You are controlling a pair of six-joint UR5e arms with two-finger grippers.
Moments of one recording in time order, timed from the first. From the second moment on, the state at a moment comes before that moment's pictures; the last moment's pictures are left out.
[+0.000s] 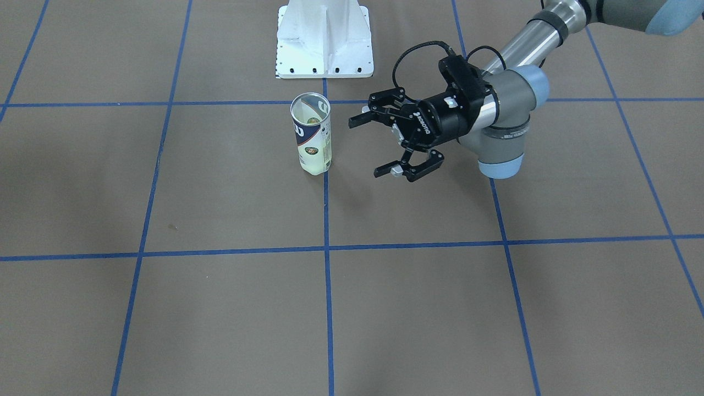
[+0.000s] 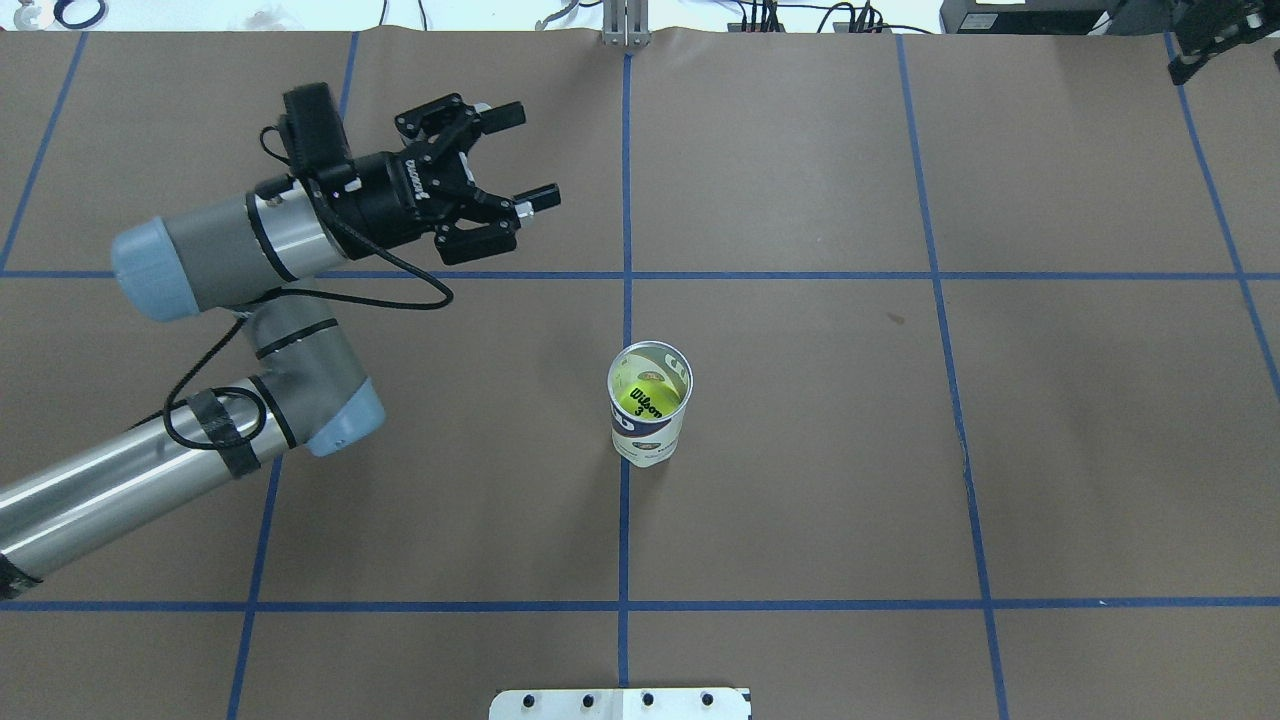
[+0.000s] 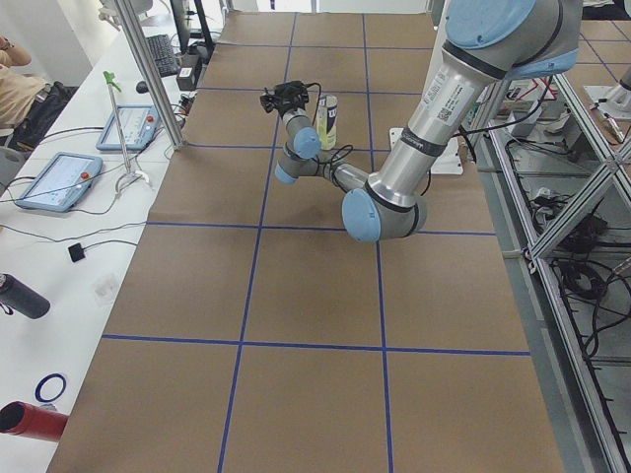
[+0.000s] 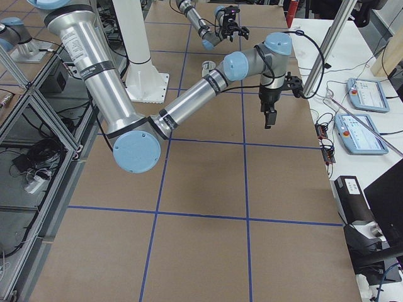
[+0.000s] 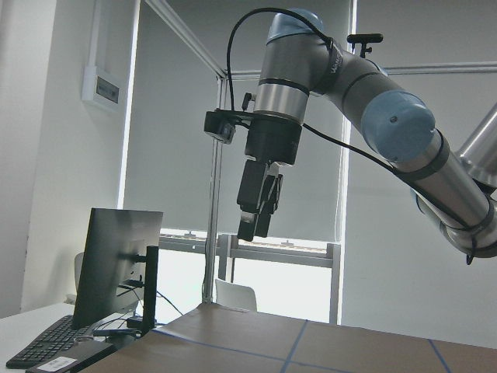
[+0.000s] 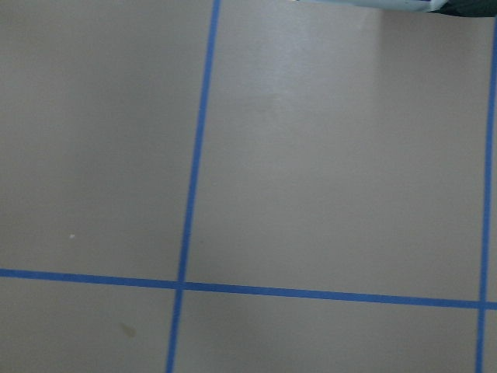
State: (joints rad) left arm -0.72 -2.18 -1.25 -3.56 -1.68 -0.51; right arm 1.38 -1.14 1.79 -1.94 2.24 0.23
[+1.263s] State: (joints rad) left arm -1.11 -1.85 -1.16 -3.39 -1.52 -0.74; right arm 1.46 -1.28 1.72 -1.77 2.25 0.10
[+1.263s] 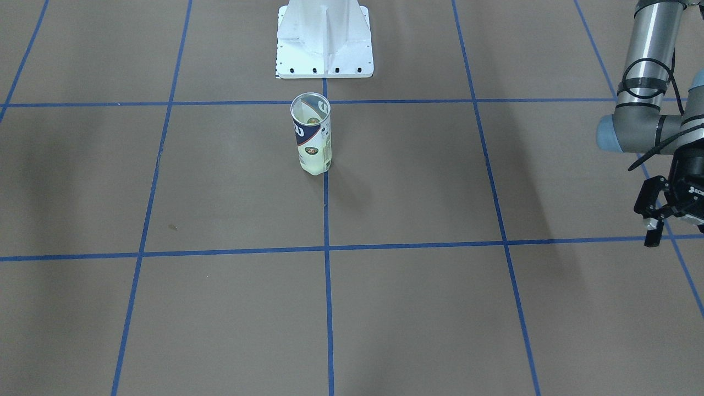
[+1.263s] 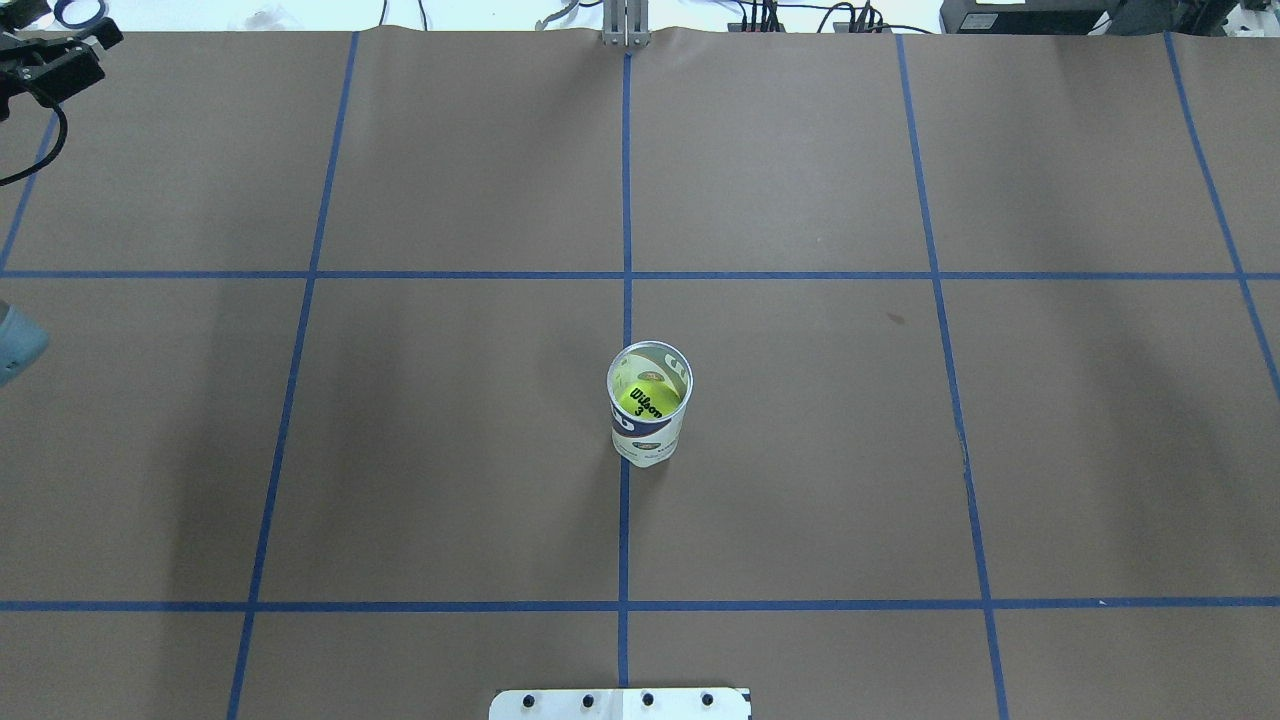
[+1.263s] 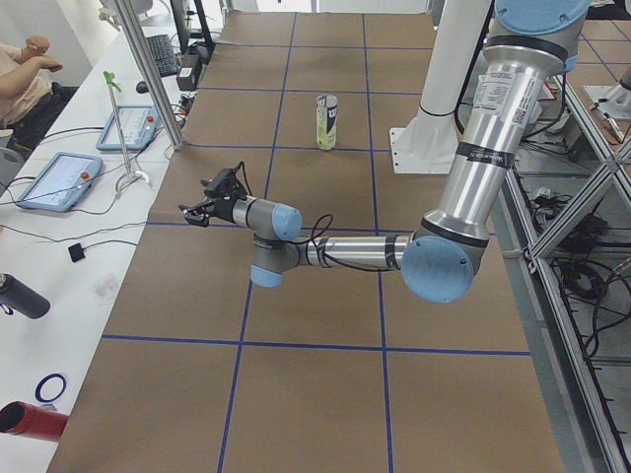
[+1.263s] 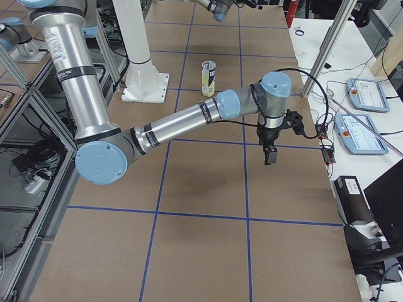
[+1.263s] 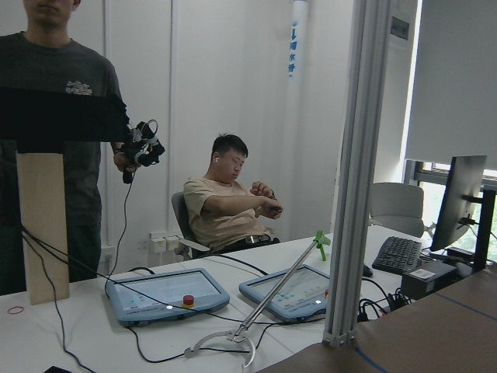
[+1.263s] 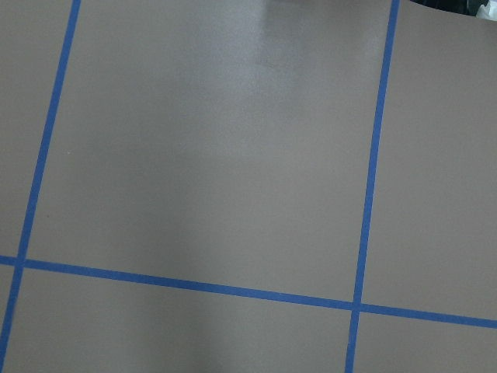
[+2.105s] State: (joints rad) left arm -1.49 -1.86 -1.14 -2.73 -2.00 -0.38; right arm 1.46 -1.29 1.71 -1.77 2.24 0.09
